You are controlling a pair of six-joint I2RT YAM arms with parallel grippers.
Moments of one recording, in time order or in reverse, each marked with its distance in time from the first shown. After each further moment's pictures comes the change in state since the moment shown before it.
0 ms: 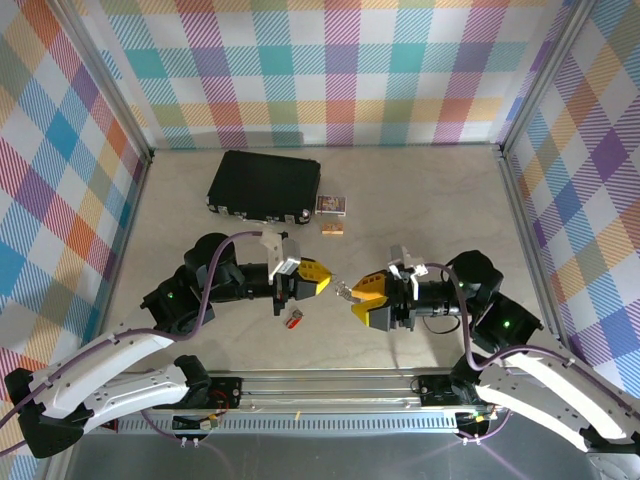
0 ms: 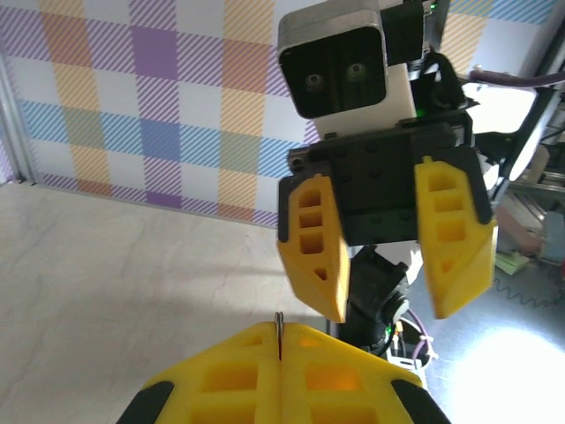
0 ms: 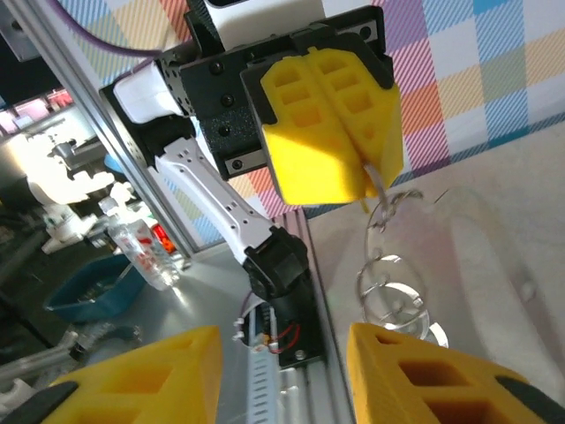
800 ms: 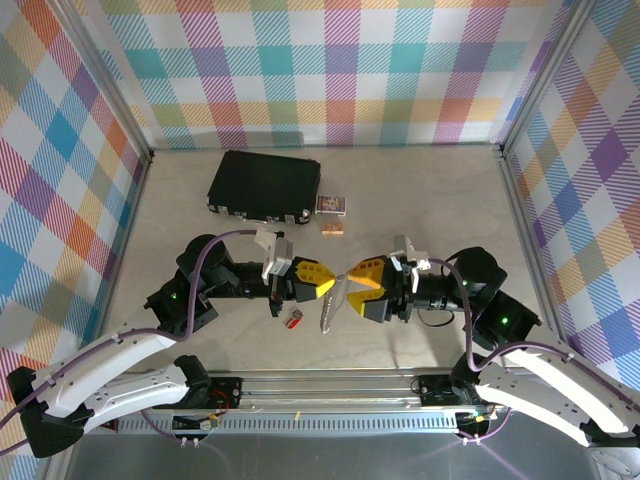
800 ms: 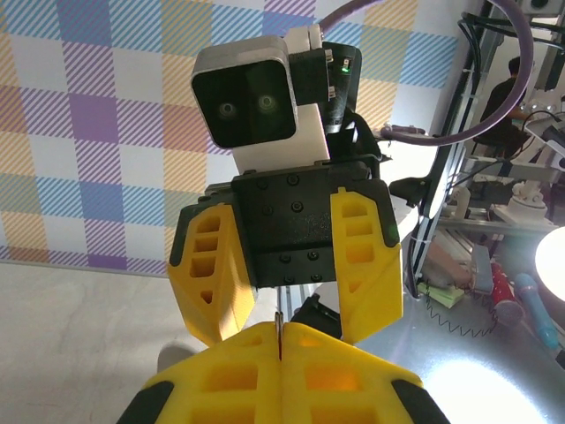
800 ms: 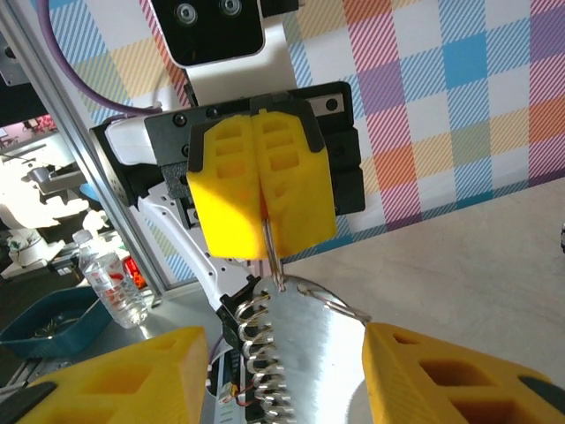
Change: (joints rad) left arm 0.000 0.004 -0.028 0.203 0.124 -0.096; right arm 0.039 0.031 0.035 0.108 0.095 -0.012
